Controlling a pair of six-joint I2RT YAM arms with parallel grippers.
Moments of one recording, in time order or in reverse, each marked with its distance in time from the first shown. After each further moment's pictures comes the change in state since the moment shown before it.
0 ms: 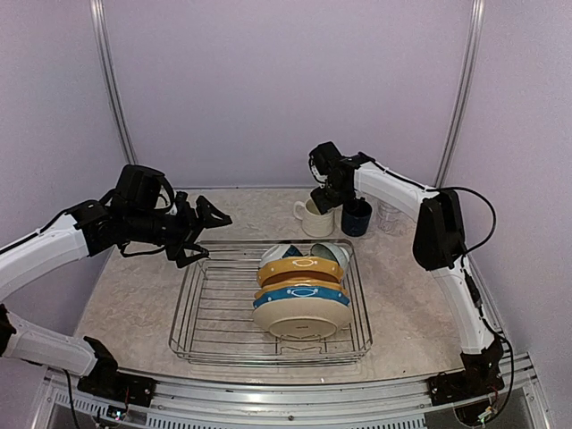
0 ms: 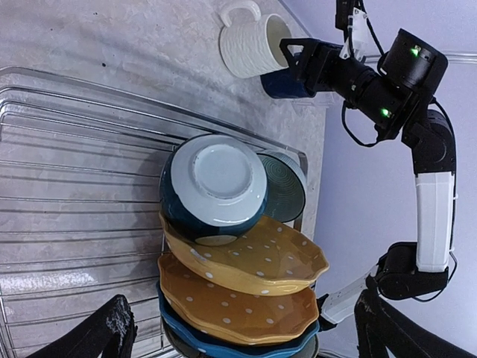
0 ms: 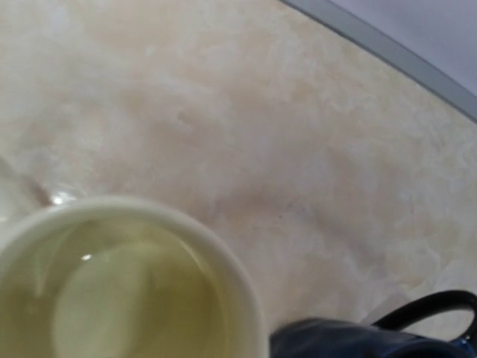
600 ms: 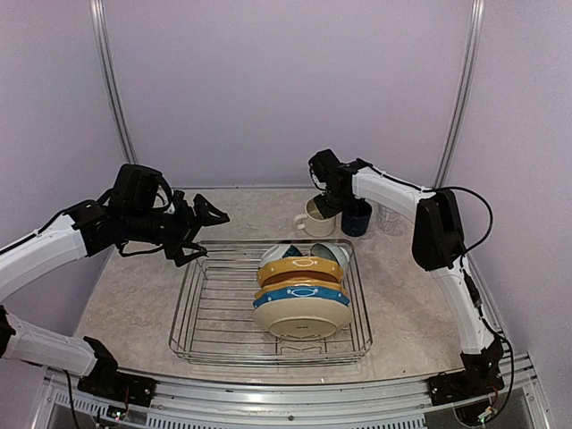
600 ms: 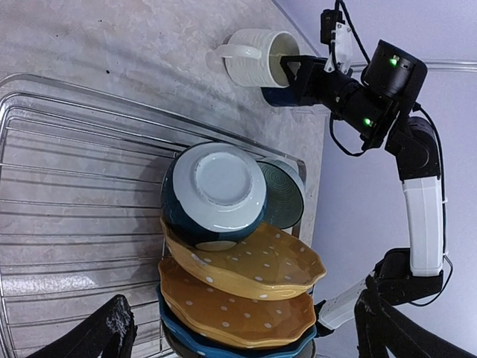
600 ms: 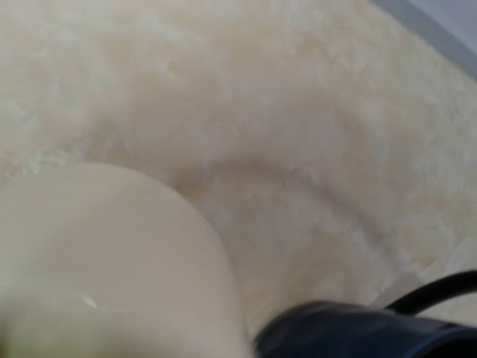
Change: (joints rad) left arm 0.010 -0.011 -0.002 0.000 -0.015 -0.008; right arm 0.004 0.006 -0.056 0.007 0.021 -0.002
